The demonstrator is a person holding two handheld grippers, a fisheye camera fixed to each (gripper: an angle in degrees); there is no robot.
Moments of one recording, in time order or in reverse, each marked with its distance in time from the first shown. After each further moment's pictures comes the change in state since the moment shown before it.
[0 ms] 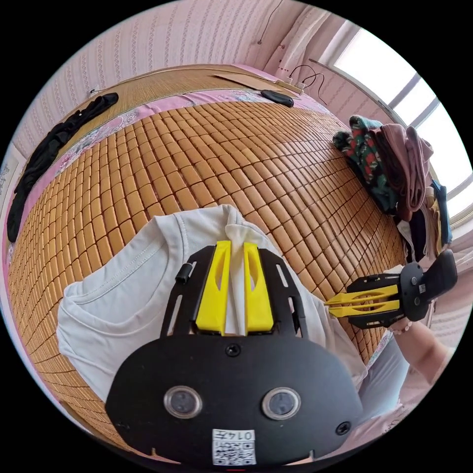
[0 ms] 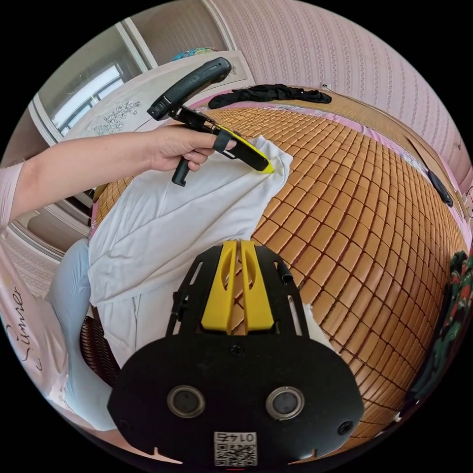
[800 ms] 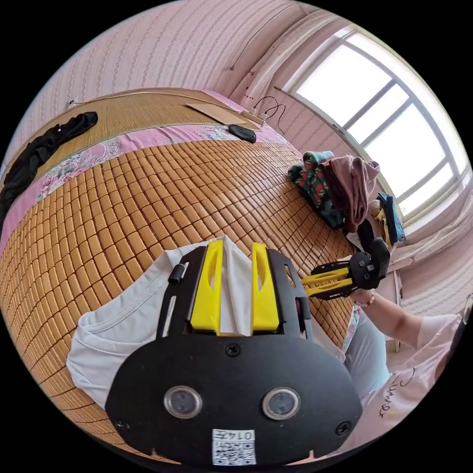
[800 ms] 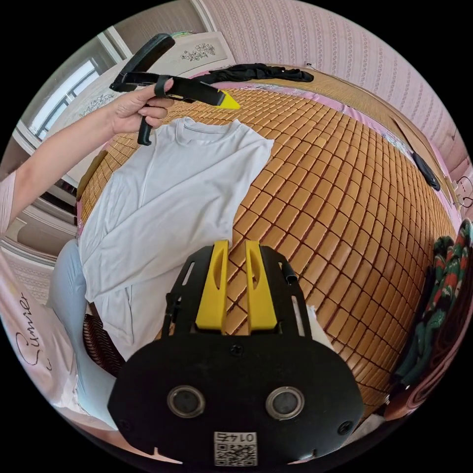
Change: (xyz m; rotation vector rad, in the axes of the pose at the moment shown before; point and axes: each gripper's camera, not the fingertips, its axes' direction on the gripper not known) left arm -0.074 0.013 -0.130 0.176 0.261 0.035; right arm 0.112 -0.011 0.023 -0.111 0.077 0.063
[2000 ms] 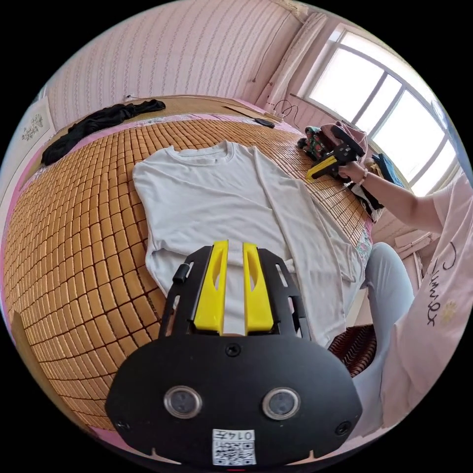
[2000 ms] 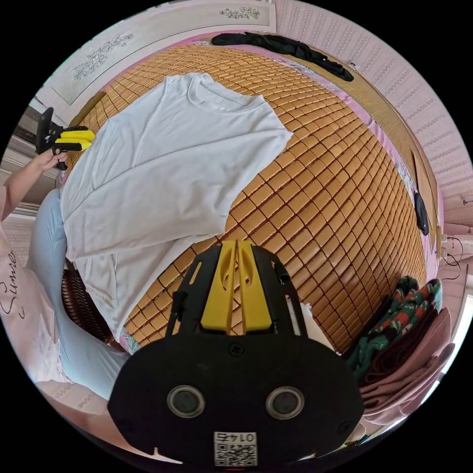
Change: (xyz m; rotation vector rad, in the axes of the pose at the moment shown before) left arm 0.034 0.299 -0.225 0.072 -0.156 -0.125; right arm -0.038 -0.033 0.008 -0.258 0.159 -0.194
